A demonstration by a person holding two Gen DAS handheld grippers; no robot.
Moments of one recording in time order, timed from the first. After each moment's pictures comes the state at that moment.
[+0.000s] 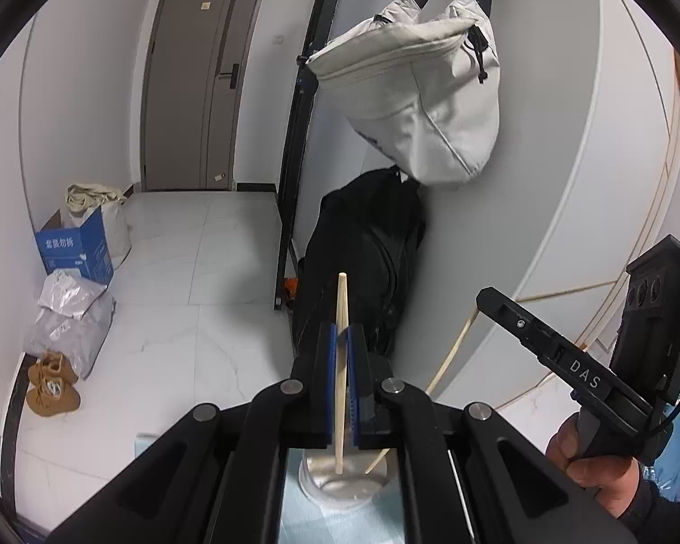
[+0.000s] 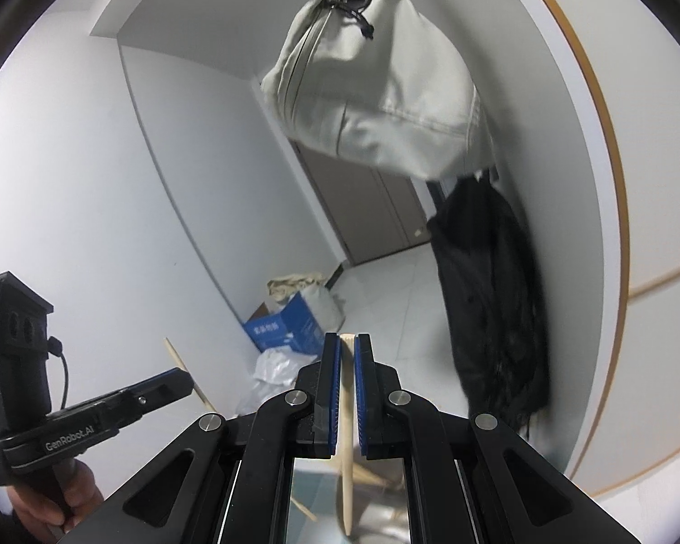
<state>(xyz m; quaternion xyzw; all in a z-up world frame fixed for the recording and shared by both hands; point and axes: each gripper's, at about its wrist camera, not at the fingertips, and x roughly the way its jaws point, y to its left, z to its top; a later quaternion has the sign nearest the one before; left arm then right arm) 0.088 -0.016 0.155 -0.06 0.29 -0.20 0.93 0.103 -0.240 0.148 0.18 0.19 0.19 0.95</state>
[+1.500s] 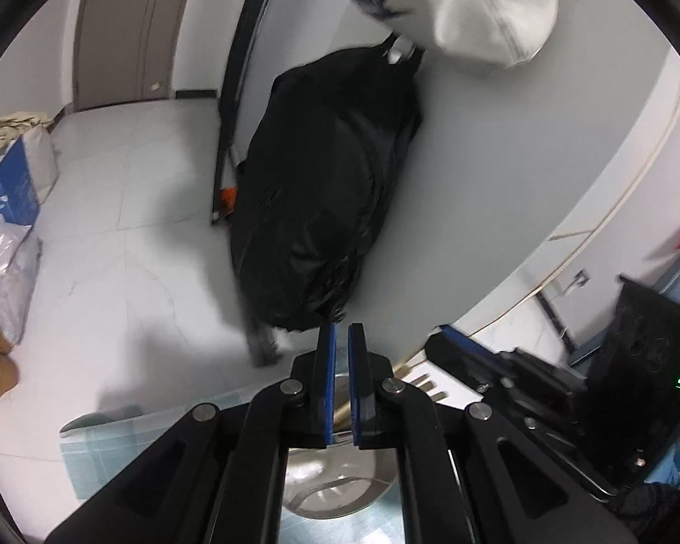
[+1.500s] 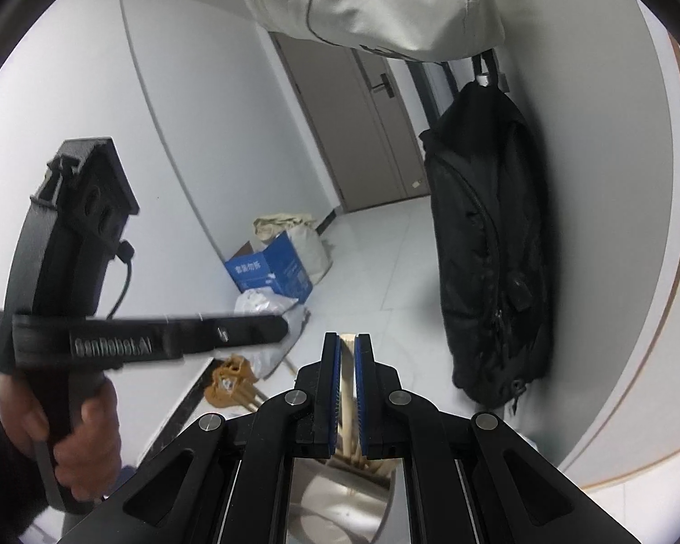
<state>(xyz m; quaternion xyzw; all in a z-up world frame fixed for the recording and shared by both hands) 0.159 -0.029 0.083 -0.08 0.43 -0.31 0.85 0.145 -0.228 0.066 0.12 0.27 0.20 0.93</state>
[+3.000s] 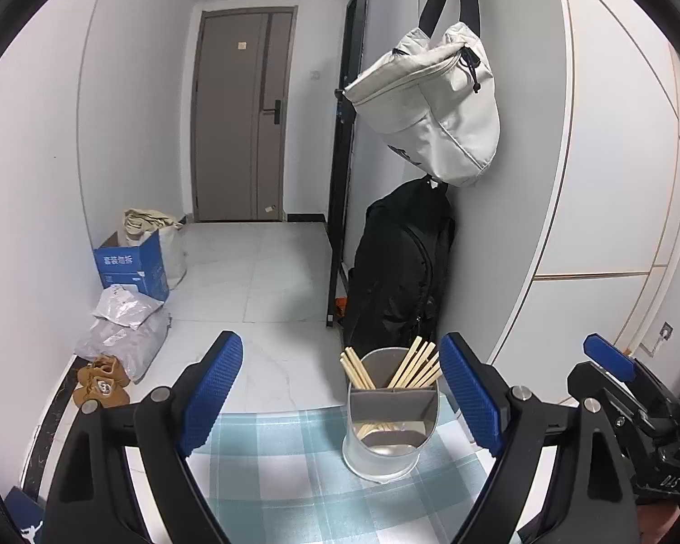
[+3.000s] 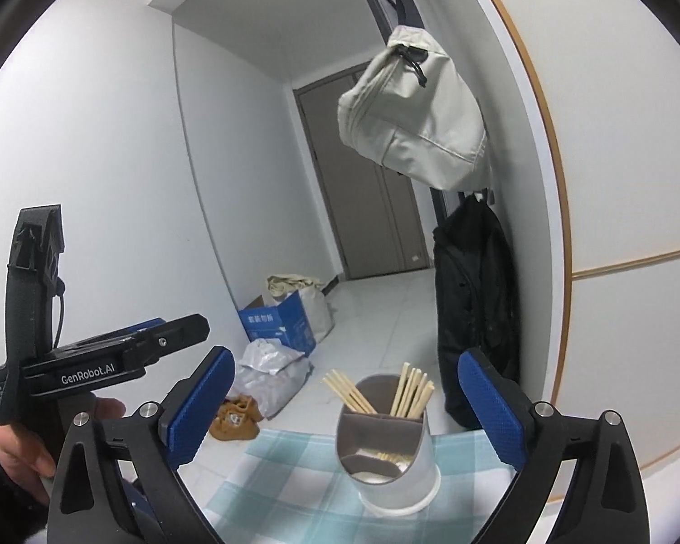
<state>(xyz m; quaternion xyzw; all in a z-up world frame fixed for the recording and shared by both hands) 0.002 0.007 0.130 -0.03 0.23 -0.11 0.97 -0.025 -0.224 0.130 0.10 0.14 0.18 0.97</state>
